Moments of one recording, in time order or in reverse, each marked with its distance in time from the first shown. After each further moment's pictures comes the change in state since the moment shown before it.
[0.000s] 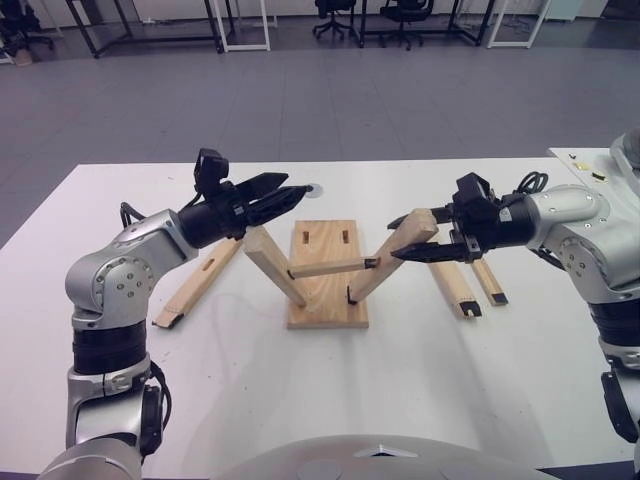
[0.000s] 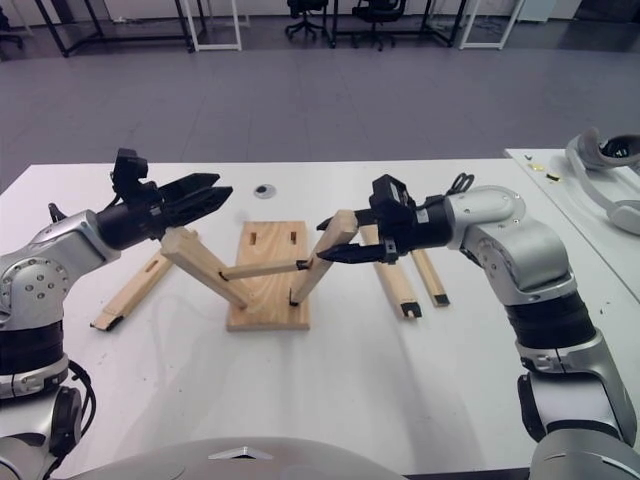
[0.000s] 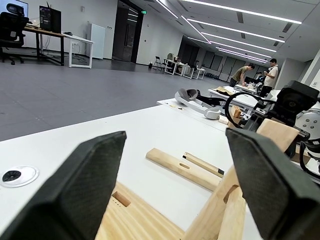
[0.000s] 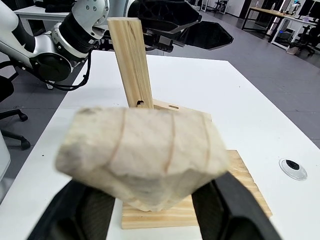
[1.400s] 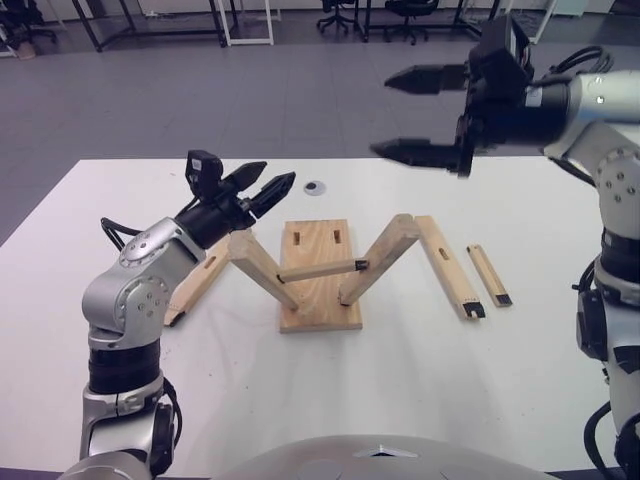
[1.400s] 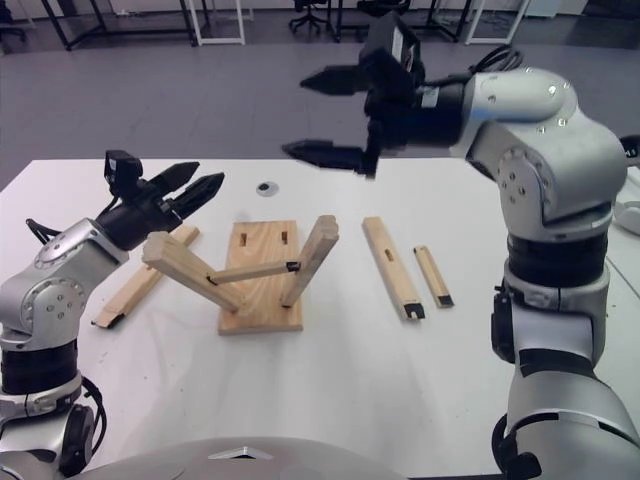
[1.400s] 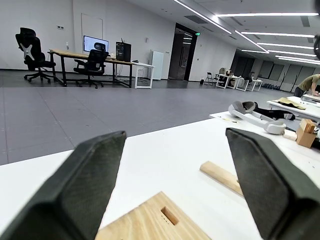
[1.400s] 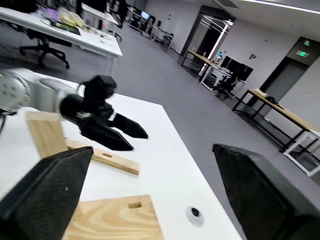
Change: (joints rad) left arm 0.109 -0.080 -0.035 -0.127 0.159 -0.178 0.236; right arm -0.328 0.110 -0.187 -0.217 0.059 0.370 -0.288
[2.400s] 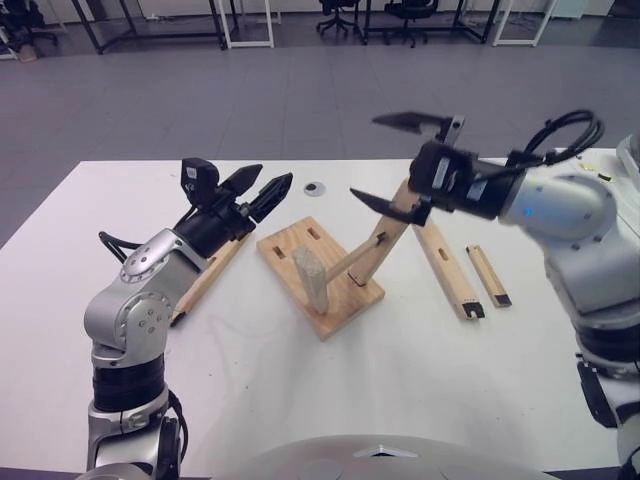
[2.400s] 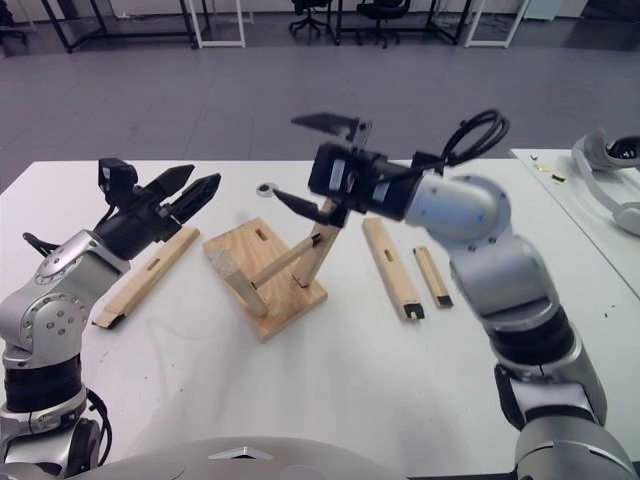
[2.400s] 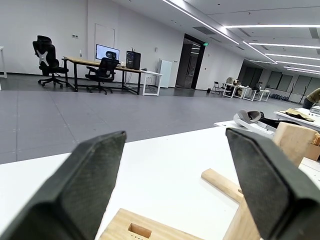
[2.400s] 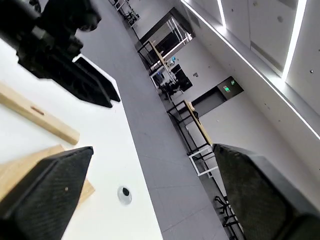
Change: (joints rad) left arm 0.037 -0.039 0.035 -0.058 -0.029 -0.009 0.064; right arm 0.363 -0.040 0.264 -0.232 -0.594 -0.524 -0.319
